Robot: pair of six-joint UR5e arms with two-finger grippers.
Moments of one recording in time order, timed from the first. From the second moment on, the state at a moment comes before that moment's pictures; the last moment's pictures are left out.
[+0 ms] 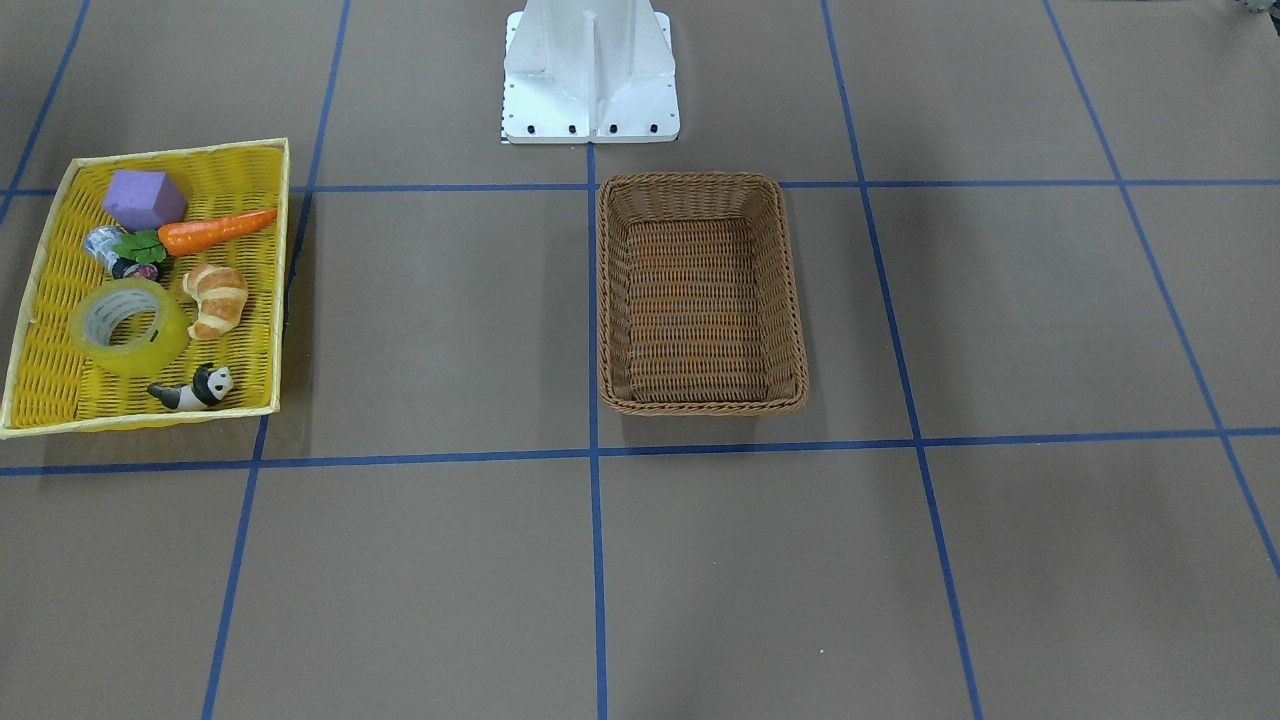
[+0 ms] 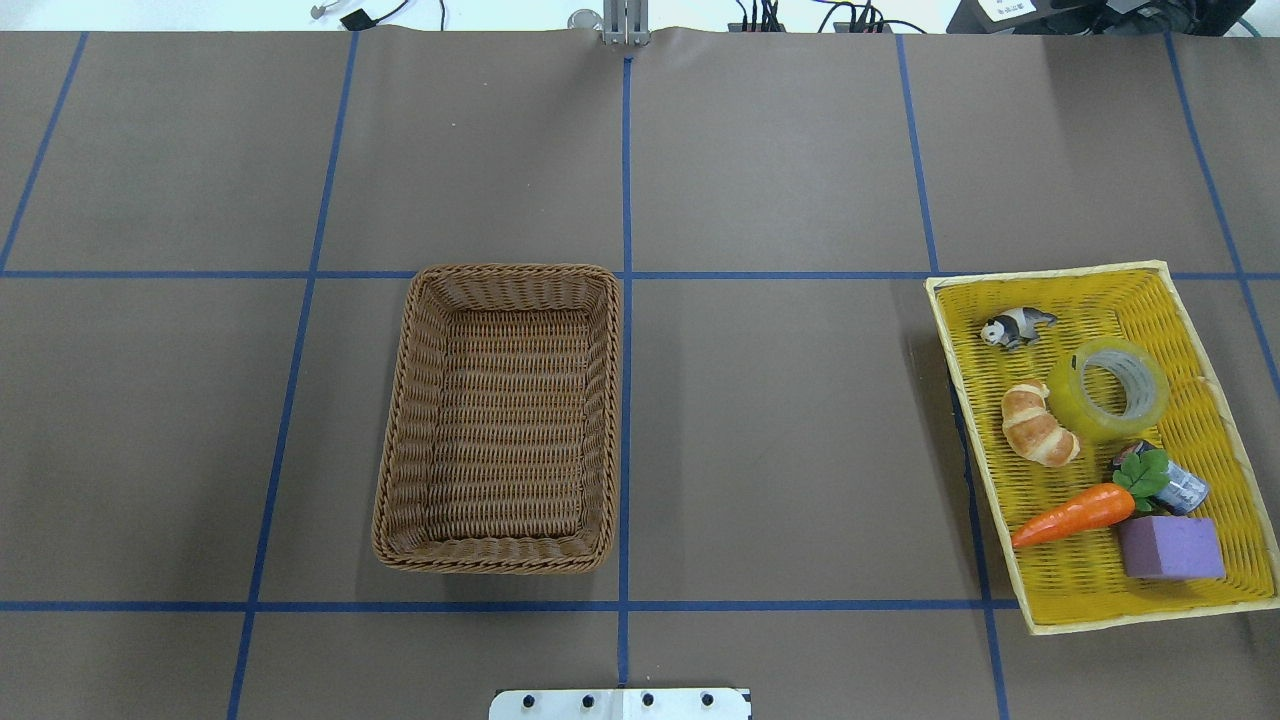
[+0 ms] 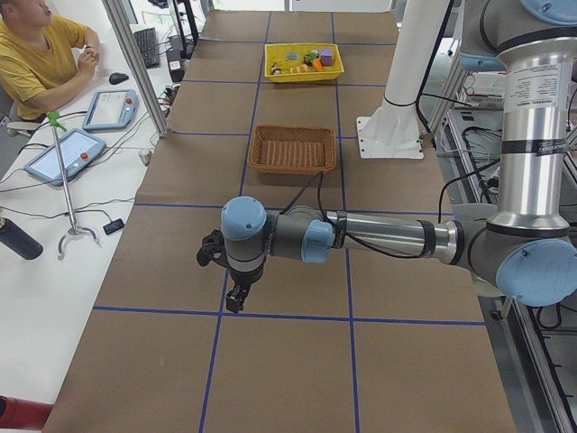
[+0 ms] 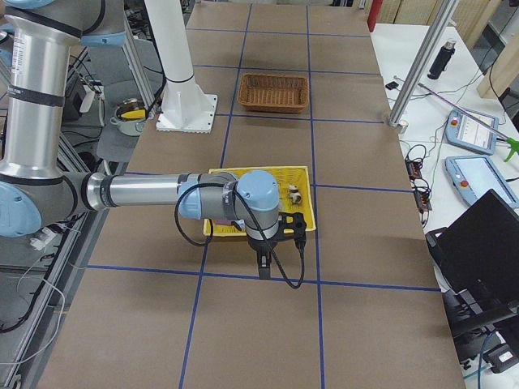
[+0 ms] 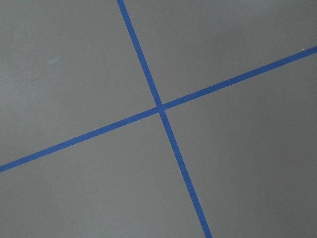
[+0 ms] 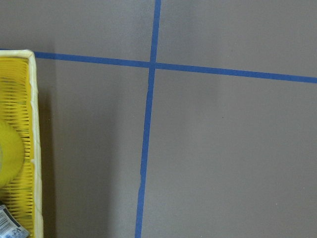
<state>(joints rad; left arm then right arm) -1.56 -1.52 -1.70 -1.63 -2.32 0.26 1.62 -1.78 1.86 -1.60 2.29 -0.08</state>
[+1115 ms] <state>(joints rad) -1.56 -1.61 -1.75 -1.67 -2.32 0.26 1.61 -1.73 1.81 -1.28 2.45 -0.07</state>
